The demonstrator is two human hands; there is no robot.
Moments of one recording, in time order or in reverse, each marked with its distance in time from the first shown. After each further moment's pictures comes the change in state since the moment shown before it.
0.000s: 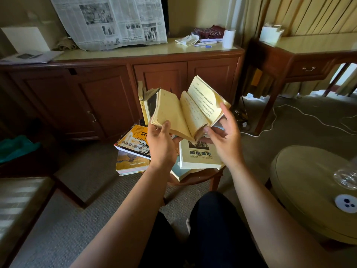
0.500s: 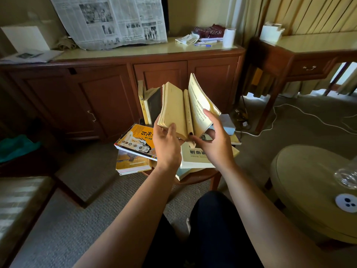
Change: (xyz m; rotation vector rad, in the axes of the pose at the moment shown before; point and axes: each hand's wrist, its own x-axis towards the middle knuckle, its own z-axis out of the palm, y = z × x) left_hand -0.006 -0.013 0.005 0.084 0.019 0.060; right_hand -0.008 0.003 0.021 -0.283 -0.044 -0.032
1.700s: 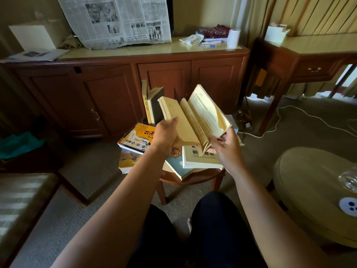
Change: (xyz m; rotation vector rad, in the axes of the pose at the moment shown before) left_hand 0.034 0.029 -0.004 0.580 -0.135 -0.265; right_hand -0.005 0.021 -0.017 0.114 0.023 0.354
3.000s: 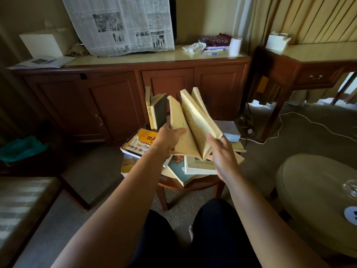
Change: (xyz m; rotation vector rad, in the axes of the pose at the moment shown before) left_hand 0.029 -0.006 -0.007 0.105 -0.007 -0.054; right_hand -0.009 -0.030 0.025 0.181 0.005 0.188
